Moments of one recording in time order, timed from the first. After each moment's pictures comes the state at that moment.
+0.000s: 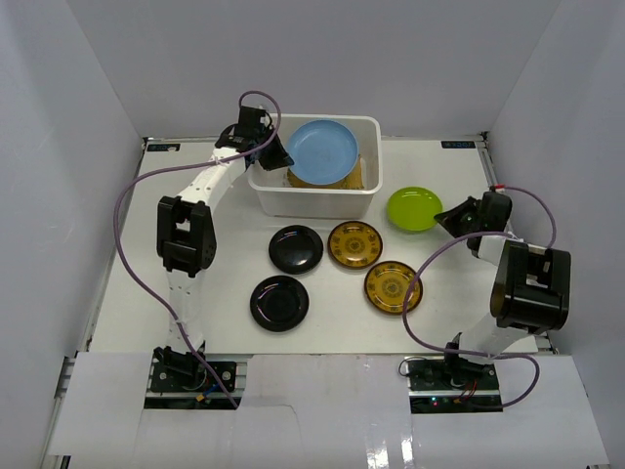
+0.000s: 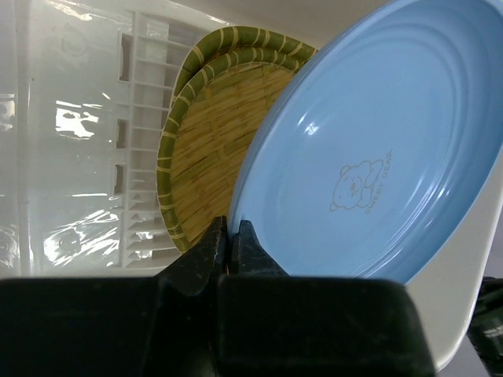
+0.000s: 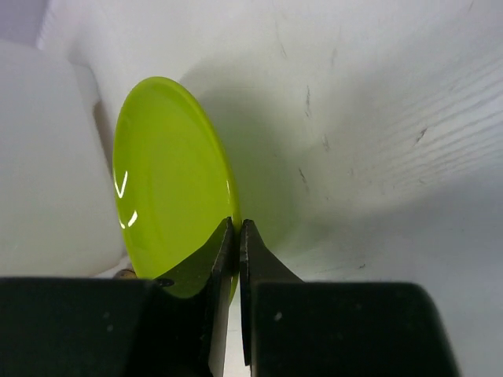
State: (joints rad) left arm -0.30 2.19 1.99 -0.49 0.22 -0.66; right arm -0.20 1.65 0.72 0.28 -0.35 0.70
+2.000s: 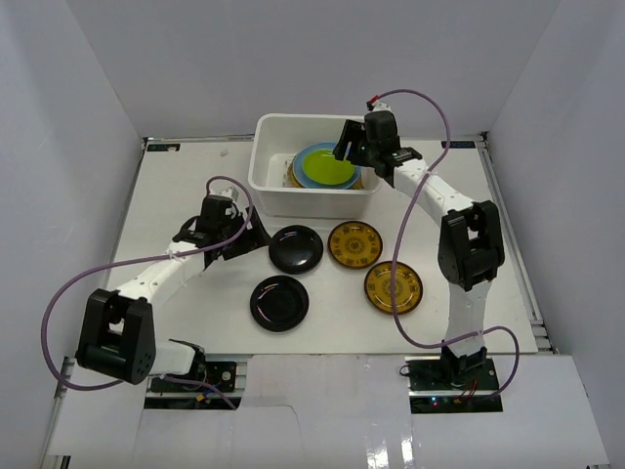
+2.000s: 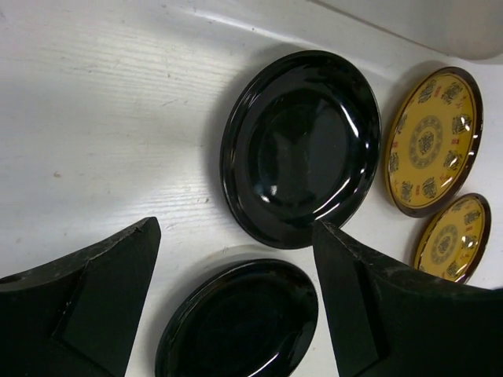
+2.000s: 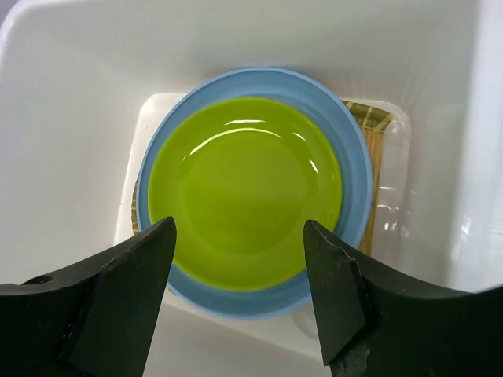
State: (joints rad) left arm -0.30 1.32 0.80 -0.29 0.14 -0.57; right arm 0.43 2.02 1.72 -0.18 0.00 0.48
